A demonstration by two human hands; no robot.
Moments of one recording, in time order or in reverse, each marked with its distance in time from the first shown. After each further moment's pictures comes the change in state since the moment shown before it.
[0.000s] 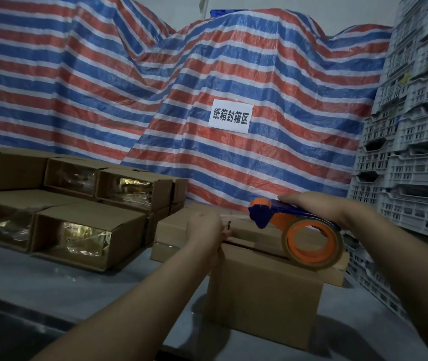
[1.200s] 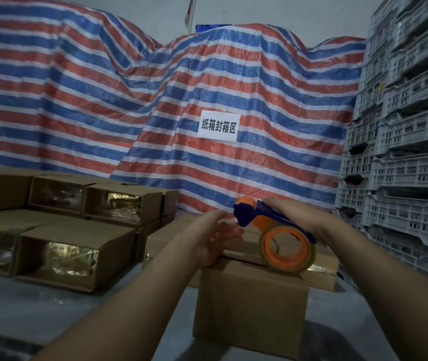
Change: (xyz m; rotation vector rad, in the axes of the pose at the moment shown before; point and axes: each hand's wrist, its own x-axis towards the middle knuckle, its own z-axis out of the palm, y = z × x) left_hand -0.009 0.029 0.011 0.015 -0.496 -0.258; right_hand 0.005 0.009 0.013 0.134 0.122 -0.108
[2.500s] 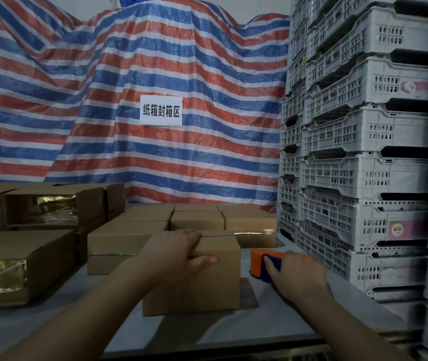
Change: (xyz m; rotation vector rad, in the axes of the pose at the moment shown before) left_hand -0.011 -0.053 0.012 1.889 -0.141 0.514; right_hand -0.095 0.192 0.046 -0.955 0.635 0.241
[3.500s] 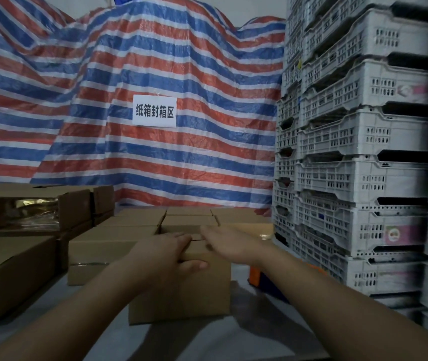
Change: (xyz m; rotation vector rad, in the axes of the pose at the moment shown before) left_hand 0.023 -0.009 0.006 0.021 -0.041 -0.004; right_hand 0.049 -0.094 -0.086 0.792 -0.625 -0.338
